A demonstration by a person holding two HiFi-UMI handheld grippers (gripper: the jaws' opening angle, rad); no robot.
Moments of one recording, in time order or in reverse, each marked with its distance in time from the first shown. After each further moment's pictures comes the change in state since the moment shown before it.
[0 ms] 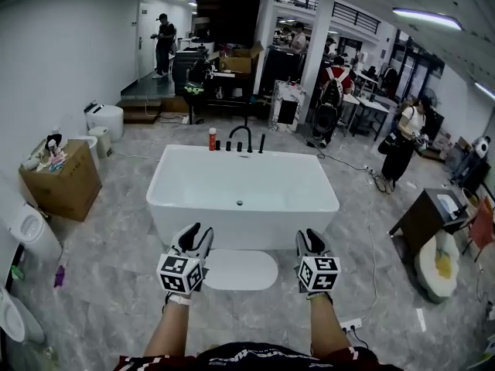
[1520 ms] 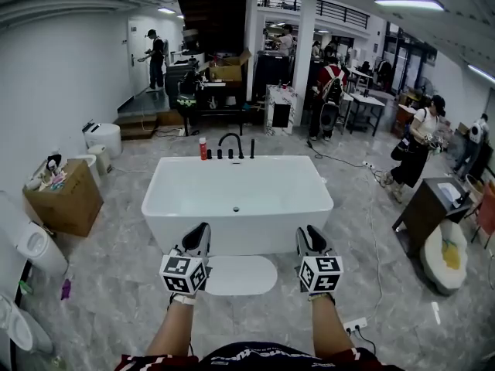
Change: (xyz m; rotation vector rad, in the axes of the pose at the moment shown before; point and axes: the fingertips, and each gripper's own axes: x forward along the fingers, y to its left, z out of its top) left arm 0.043 -0.100 0.033 0.072 -0.046 0.009; right arm -0.049 -0.084 0.028 0.033 -0.095 0.004
